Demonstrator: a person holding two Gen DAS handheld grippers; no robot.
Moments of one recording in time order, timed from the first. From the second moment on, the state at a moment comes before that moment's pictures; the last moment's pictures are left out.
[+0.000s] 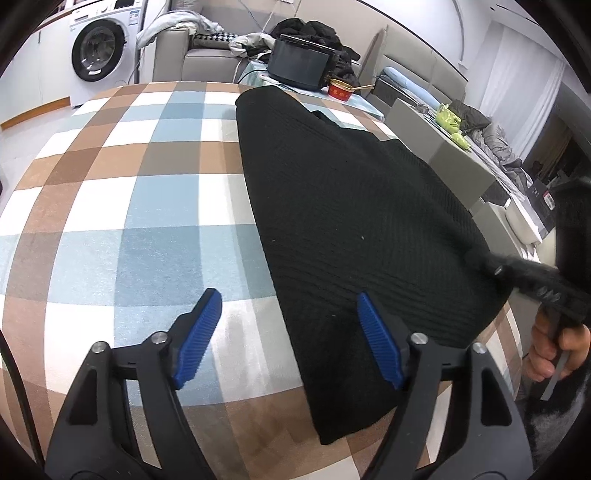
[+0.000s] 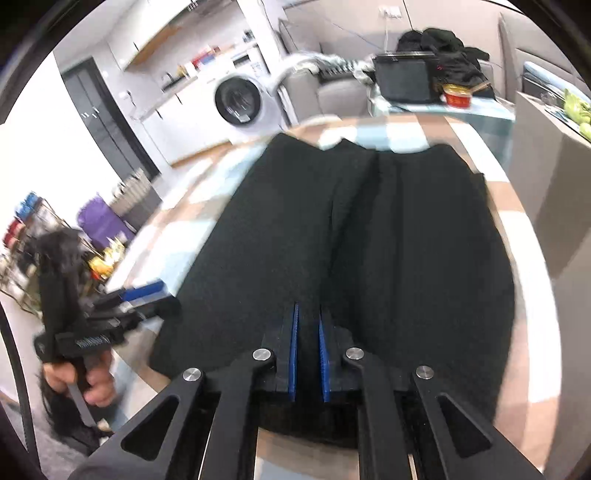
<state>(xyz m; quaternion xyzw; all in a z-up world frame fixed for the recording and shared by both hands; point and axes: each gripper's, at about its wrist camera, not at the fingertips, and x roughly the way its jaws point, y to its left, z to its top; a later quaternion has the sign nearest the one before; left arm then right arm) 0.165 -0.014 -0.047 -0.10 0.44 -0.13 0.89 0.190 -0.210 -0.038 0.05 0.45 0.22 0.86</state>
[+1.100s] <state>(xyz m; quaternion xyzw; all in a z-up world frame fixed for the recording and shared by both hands) 0.173 -0.016 -0.050 -0.11 0.45 -0.14 0.88 0.255 -0.219 -0.003 0.02 0.39 0.23 0.89</state>
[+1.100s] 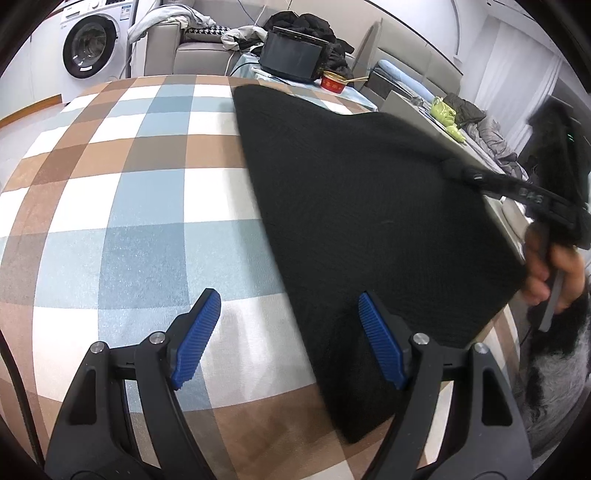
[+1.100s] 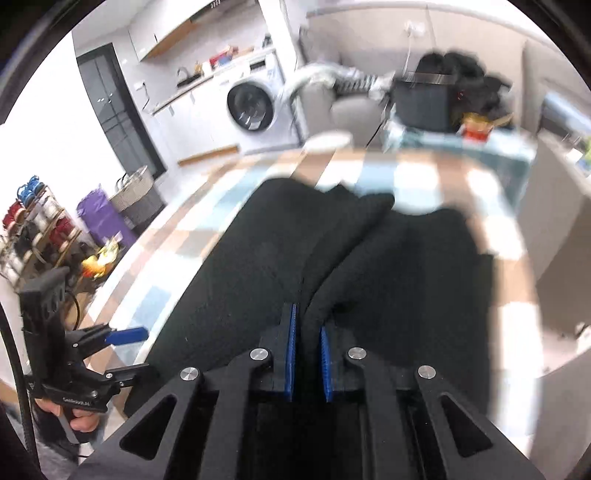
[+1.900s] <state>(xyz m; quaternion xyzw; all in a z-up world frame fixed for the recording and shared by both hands) 0.229 -0.071 -0.065 -0.11 0.47 -0.18 0.86 0.244 -0.307 -0.068 0.13 0.47 0.15 0.86</state>
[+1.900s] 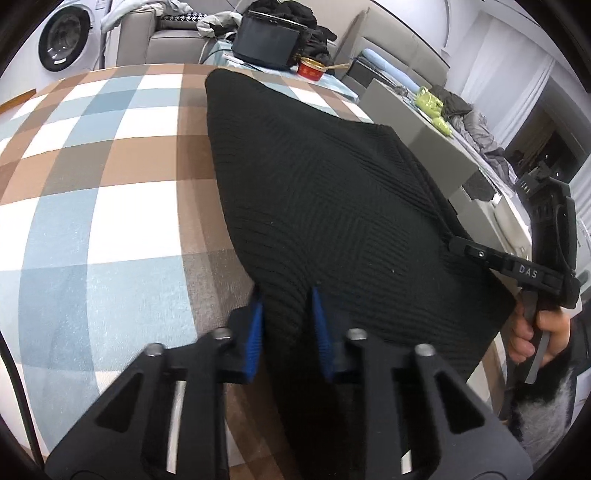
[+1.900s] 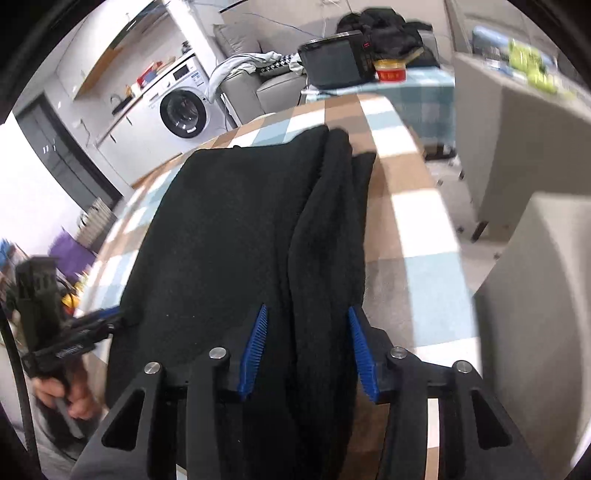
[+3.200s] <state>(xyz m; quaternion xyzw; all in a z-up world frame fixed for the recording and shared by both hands) 0.171 0.062 -0.033 -0.12 0.41 -0.02 0.90 0.267 -0.162 -0.045 0.12 0.41 0.33 0.84</state>
